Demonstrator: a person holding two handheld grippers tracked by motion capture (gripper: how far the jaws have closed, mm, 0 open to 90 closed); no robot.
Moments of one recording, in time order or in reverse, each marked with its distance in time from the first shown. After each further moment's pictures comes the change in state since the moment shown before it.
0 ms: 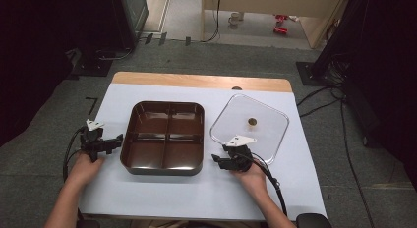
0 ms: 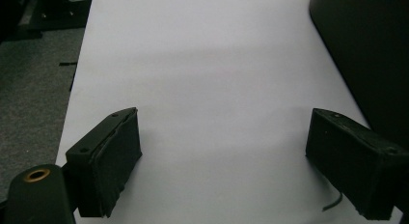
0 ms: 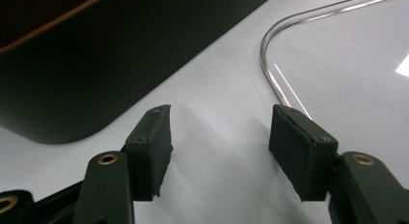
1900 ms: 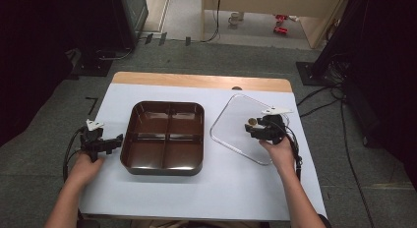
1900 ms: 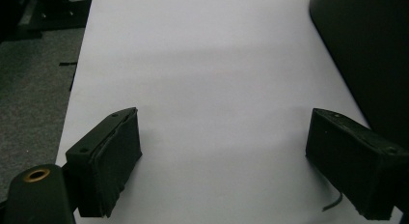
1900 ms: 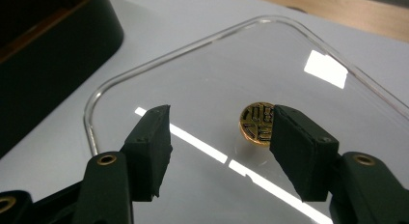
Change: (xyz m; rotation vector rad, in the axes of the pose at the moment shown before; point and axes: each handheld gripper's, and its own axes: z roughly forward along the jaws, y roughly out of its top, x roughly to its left) left arm 0.000 0.000 0.000 -0.001 0.000 0.000; right arm -0.099 0.044 -0.061 -0.024 -0.203 0.122
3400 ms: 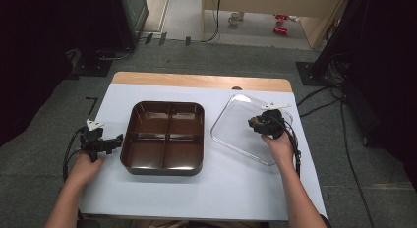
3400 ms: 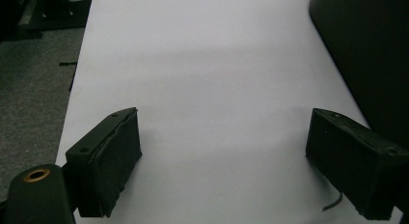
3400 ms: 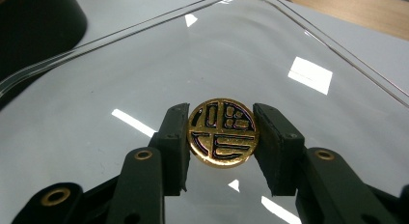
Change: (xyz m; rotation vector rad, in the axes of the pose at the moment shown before) left arm 0.000 0.000 0.000 0.000 -0.001 0.000; right arm -0.017 0.007 0.019 0.057 -0.043 -0.007
